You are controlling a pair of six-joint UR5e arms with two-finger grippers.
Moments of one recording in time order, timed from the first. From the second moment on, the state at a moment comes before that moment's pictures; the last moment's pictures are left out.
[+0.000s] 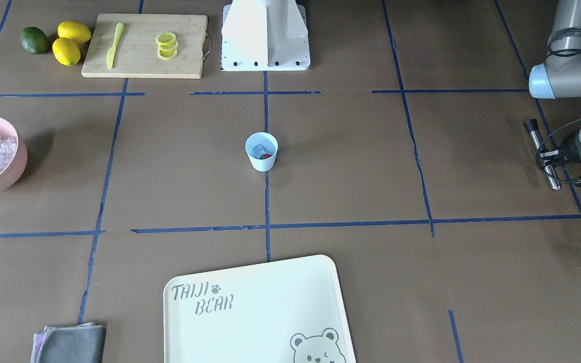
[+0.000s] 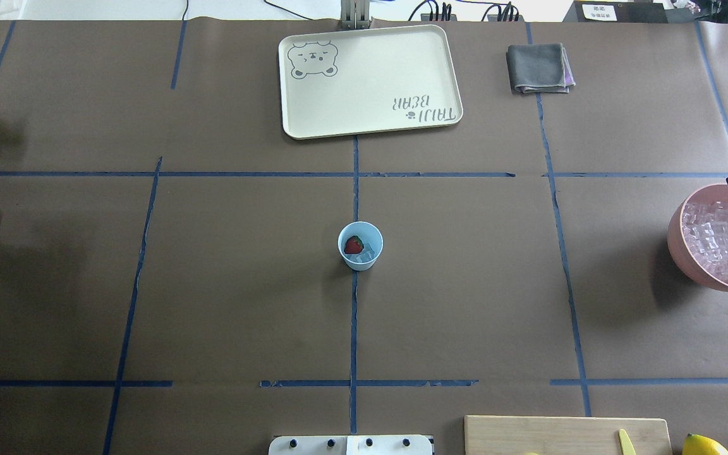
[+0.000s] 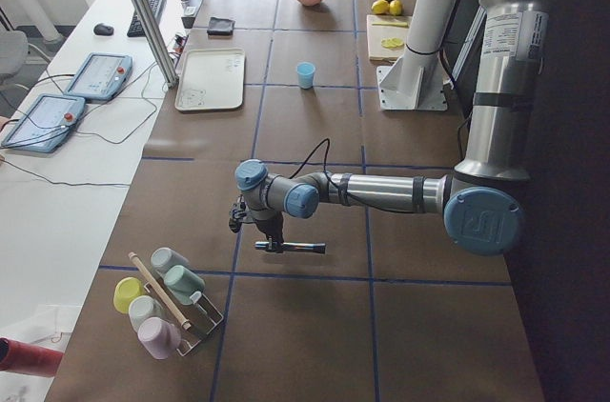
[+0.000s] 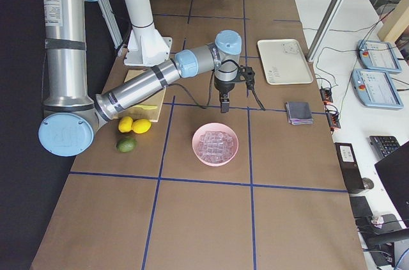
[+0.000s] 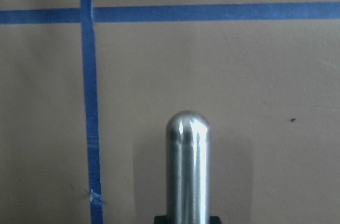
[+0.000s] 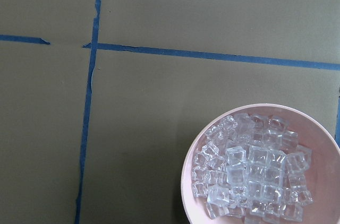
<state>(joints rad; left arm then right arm) -1.12 -1.63 -1.46 -1.78 -2.21 -0.45 1.27 -1.58 2.11 -1.77 2.33 0.35</state>
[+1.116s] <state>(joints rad) -1.11 -1.62 -1.45 -1.78 -2.21 -0.41 1.27 -1.59 2.11 -1.77 2.33 0.35</state>
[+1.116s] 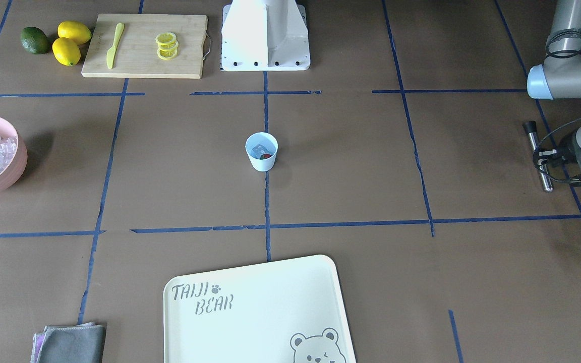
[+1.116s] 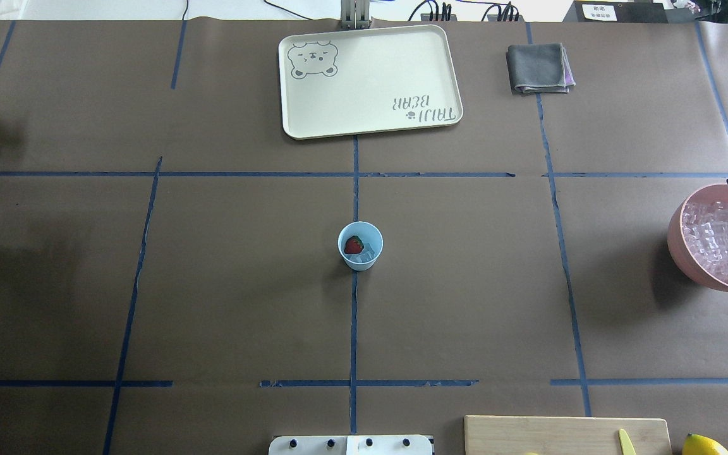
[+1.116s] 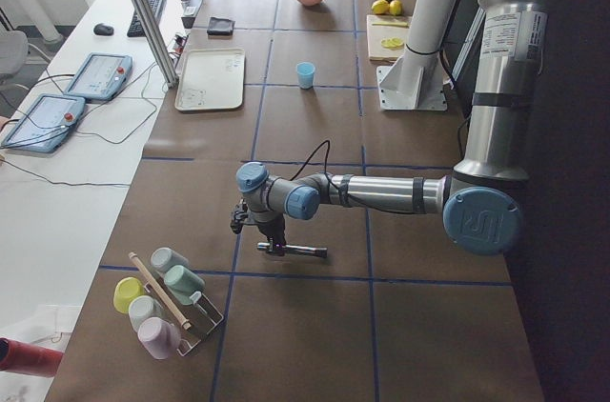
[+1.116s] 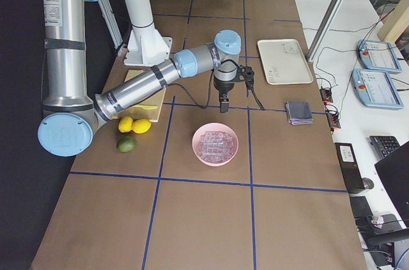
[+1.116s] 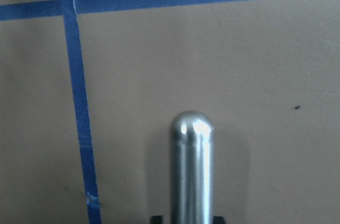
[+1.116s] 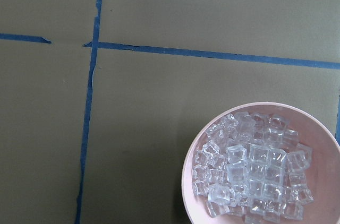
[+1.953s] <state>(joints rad) -1.24 -1.56 -1.68 -1.75 -2.32 -0.26 1.32 -1.60 2.07 -1.78 2.33 0.29</state>
